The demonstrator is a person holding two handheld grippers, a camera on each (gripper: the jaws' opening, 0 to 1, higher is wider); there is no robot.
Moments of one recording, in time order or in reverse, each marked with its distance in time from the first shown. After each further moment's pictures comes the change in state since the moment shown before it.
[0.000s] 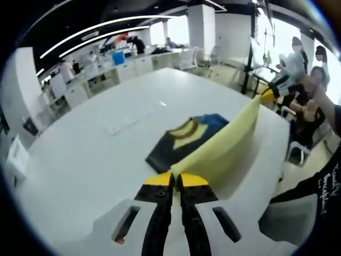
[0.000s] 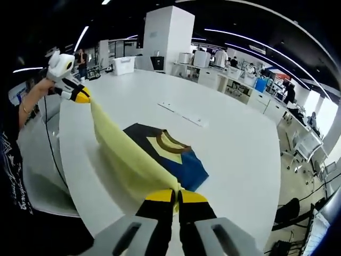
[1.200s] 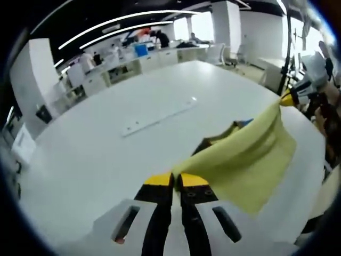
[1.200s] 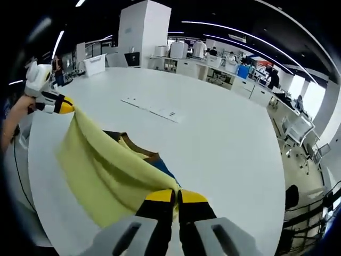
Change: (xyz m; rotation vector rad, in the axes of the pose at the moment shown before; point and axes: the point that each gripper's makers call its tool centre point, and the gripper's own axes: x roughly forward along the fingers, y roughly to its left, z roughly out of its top) left arm 0.127 0.065 -0.006 -0.096 0.039 0.176; right arm 0.125 -0.068 0.002 0.099 0.062 -0.120
